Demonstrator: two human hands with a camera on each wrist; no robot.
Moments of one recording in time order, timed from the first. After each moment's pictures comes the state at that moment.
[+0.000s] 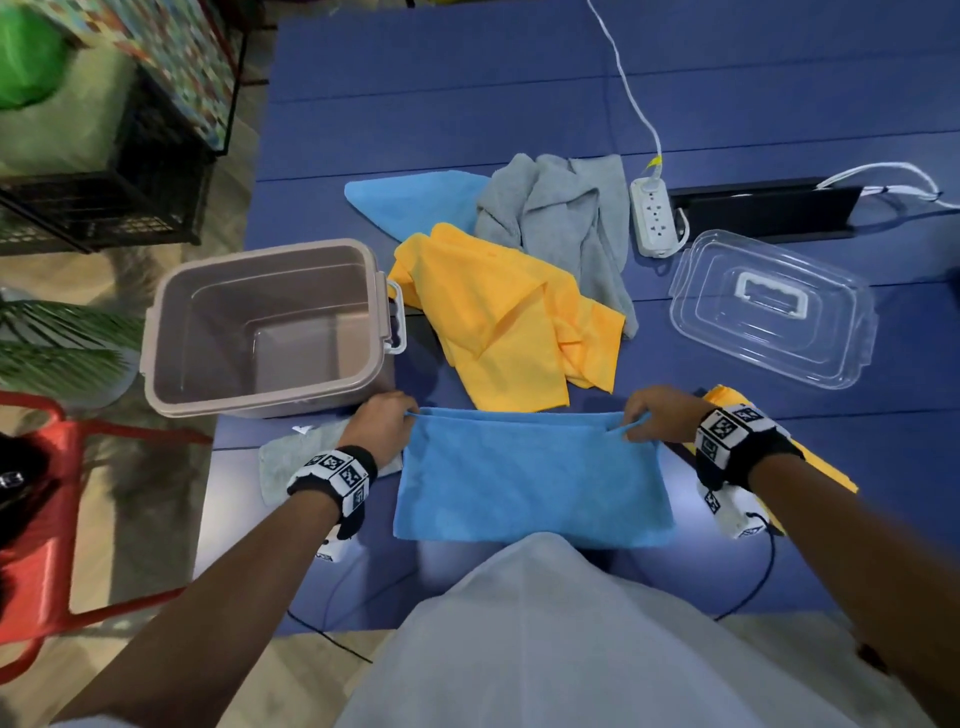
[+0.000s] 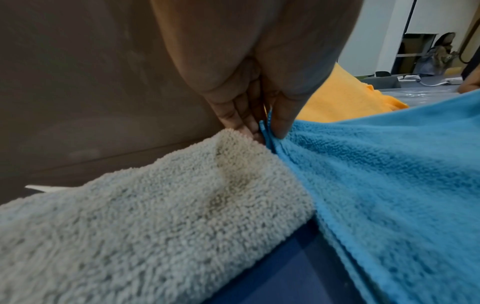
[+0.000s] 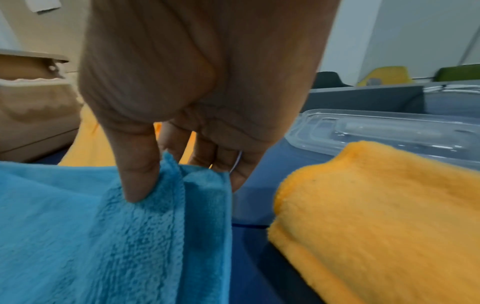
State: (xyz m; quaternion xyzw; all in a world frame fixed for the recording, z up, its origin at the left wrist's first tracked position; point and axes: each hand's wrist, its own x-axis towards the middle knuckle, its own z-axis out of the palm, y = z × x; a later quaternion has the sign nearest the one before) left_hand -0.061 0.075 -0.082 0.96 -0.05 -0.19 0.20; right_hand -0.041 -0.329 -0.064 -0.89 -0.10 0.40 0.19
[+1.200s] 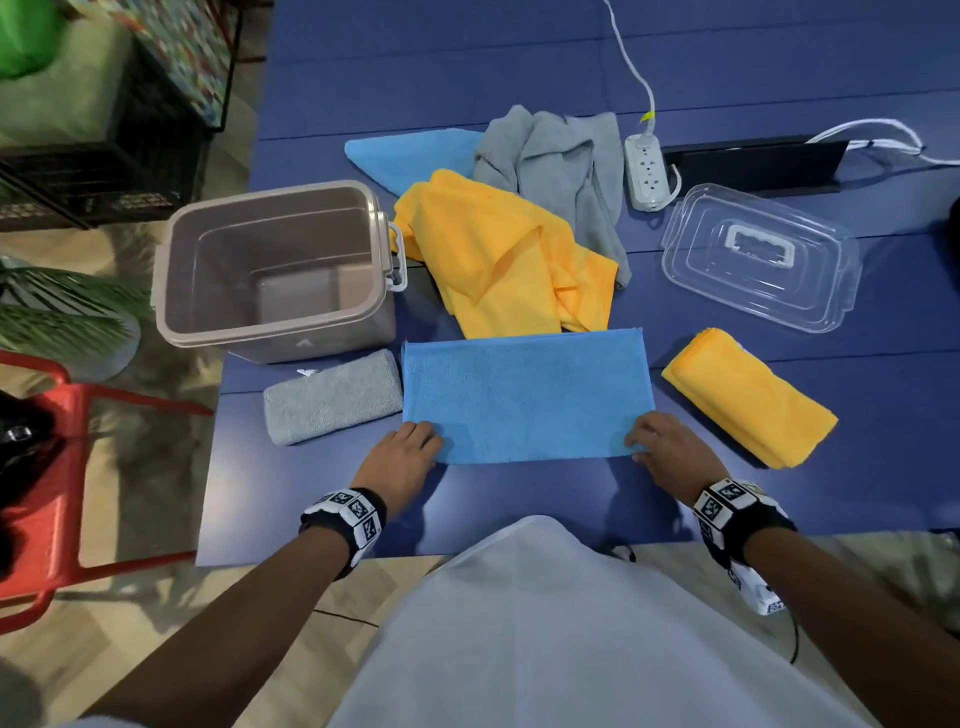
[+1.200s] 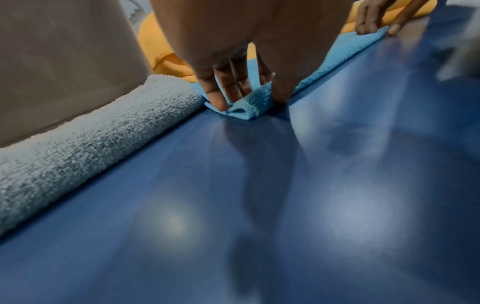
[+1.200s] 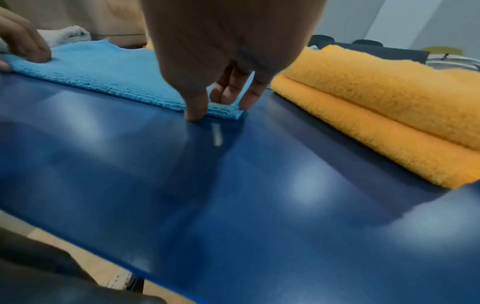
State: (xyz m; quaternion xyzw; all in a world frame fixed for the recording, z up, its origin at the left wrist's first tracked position) left_hand -0.197 0.069 -0.110 0.95 -0.29 -0.14 0.03; right_hand -0.199 -0.348 -0.125 -0.96 -0.18 0.16 0.15
